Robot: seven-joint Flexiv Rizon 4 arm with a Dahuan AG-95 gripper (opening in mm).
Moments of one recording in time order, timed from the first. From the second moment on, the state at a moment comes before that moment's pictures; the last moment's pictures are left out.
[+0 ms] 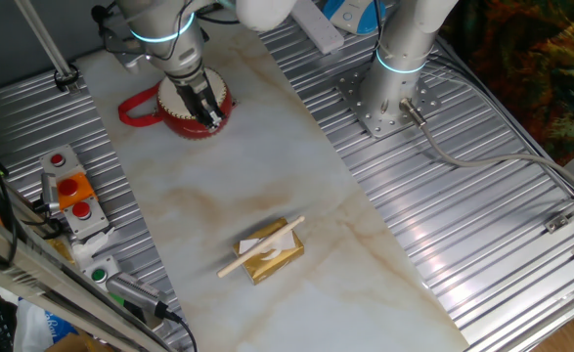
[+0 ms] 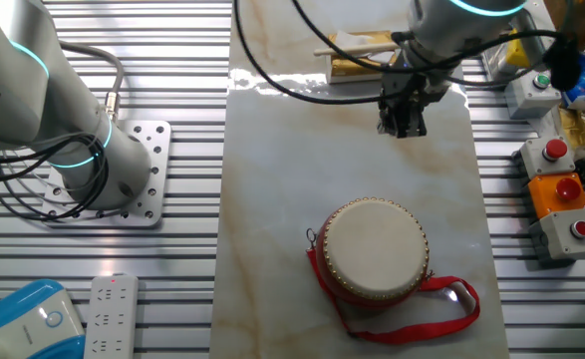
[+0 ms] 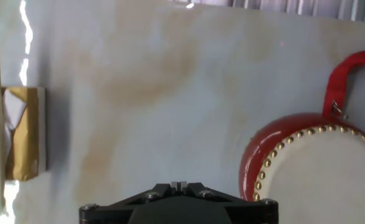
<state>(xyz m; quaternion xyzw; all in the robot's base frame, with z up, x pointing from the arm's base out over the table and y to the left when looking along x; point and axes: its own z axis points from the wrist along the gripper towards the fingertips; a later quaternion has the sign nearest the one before) 0.507 0.000 0.182 0.11 -0.99 -0.01 0.06</state>
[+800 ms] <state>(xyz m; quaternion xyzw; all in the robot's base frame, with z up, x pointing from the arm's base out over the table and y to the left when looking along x) 0.504 0.000 0.182 0.11 -0.99 -0.01 0.05</state>
